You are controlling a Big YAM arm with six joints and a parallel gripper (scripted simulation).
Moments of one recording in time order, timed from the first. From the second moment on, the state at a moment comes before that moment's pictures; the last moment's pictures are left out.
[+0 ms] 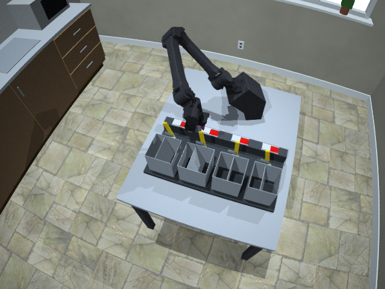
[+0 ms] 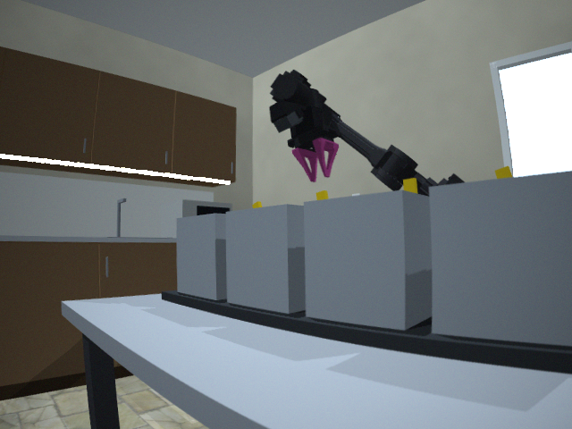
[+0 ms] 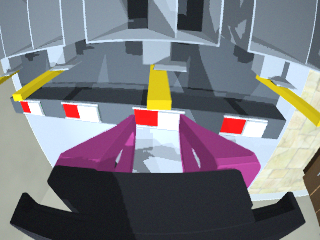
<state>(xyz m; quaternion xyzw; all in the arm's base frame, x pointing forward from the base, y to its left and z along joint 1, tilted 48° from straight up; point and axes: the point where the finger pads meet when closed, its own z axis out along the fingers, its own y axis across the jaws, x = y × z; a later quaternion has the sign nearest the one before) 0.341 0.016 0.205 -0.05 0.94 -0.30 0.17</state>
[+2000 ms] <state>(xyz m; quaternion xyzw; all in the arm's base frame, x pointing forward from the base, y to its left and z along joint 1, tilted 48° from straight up) 0.451 0.073 0.245 -0.03 0.91 -0.36 0.18</state>
